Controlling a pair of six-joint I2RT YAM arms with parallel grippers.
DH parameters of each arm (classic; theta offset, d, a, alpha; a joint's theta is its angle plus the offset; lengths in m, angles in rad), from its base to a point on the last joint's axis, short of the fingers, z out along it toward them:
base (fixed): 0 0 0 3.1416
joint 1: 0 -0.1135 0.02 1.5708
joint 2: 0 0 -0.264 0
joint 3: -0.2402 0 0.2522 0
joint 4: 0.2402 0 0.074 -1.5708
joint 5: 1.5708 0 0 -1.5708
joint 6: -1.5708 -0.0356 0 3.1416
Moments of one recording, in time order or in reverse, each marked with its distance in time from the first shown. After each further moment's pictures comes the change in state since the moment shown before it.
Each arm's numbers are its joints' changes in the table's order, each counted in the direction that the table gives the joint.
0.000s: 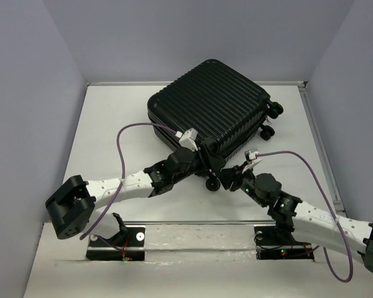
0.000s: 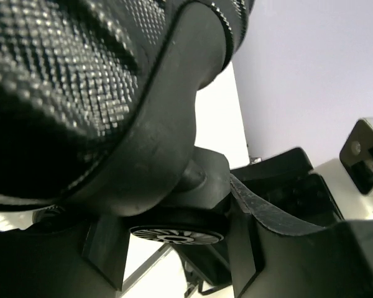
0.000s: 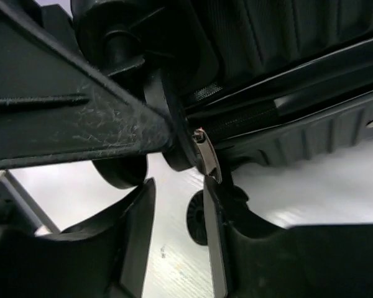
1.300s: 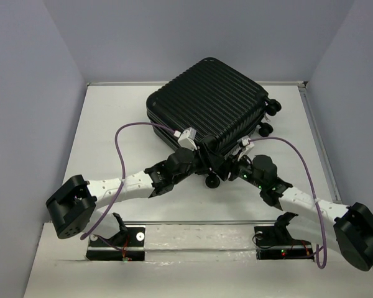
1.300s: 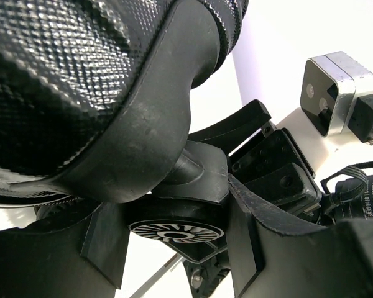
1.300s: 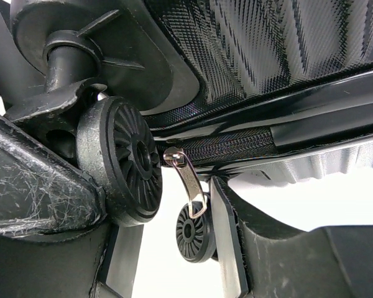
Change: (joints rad) left arm 0.013 0.002 0.008 -0.032 -0.060 -0.014; right arm 0.313 0.304 -0.068 -0.196 -0.449 0.058
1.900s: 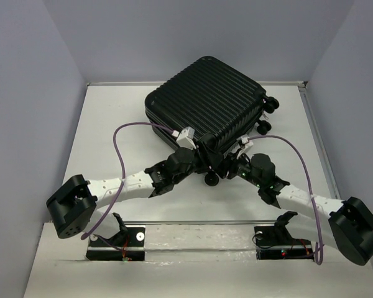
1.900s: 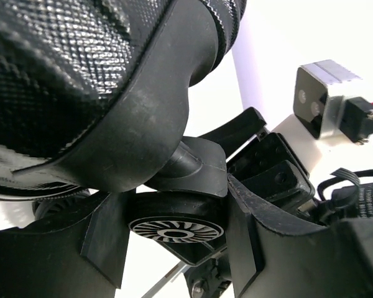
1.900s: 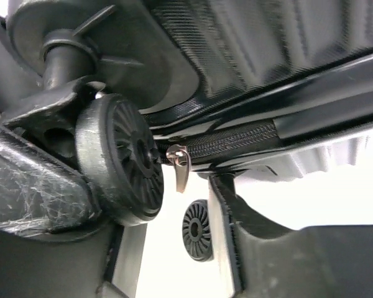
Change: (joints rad) left arm 0.000 0.003 0.000 -0.006 -0.044 0.000; right arm 0.000 0.065 -0.016 -0.053 -0.002 -0.040
